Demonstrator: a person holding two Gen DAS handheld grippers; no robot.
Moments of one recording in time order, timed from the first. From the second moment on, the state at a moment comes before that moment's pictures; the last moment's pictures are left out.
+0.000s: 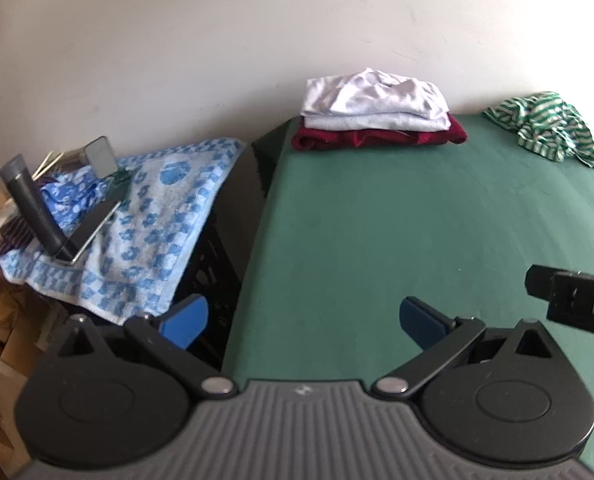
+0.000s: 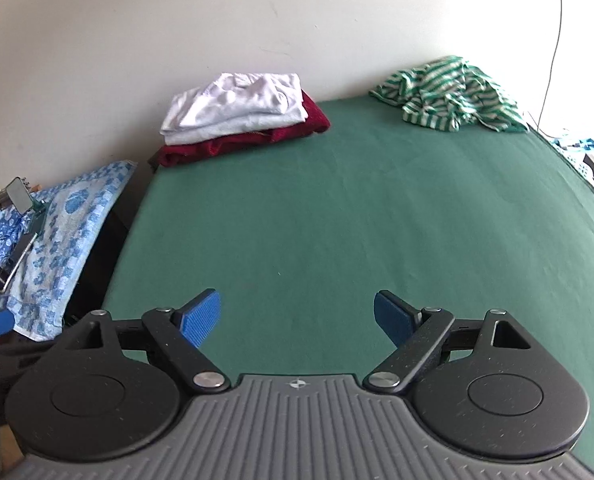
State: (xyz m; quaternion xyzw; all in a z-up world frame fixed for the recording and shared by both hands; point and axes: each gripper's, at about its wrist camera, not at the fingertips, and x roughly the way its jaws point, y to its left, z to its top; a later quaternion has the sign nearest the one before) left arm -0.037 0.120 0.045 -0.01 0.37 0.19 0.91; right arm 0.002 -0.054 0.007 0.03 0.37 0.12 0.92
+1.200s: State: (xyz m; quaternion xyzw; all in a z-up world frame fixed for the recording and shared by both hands) left arm 0.002 0.051 0.030 0.03 0.40 0.16 0.90; right arm 0.011 -0.116 -0.001 0.04 0.38 0.09 0.92
